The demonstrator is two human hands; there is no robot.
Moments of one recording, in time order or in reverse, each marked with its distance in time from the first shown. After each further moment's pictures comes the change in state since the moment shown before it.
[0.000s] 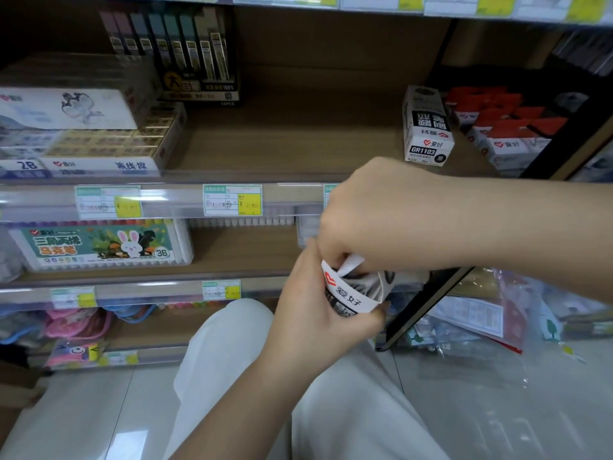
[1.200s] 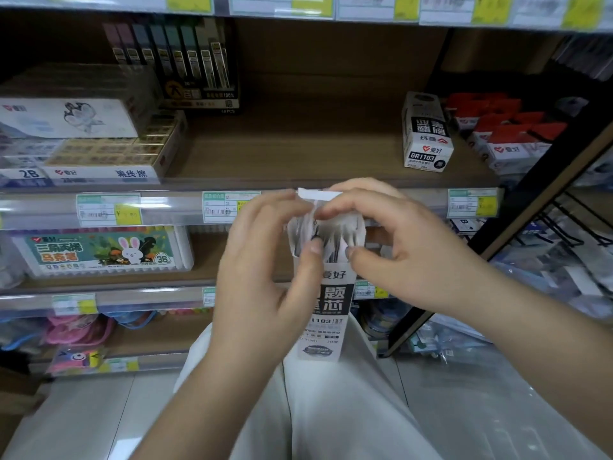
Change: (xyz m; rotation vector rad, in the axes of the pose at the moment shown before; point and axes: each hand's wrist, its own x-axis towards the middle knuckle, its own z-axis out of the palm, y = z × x) left_hand 0.012 0.021 -0.042 0.198 0.263 0.360; right_hand -0.017 -0.021 0.052 0.975 0.797 0.341
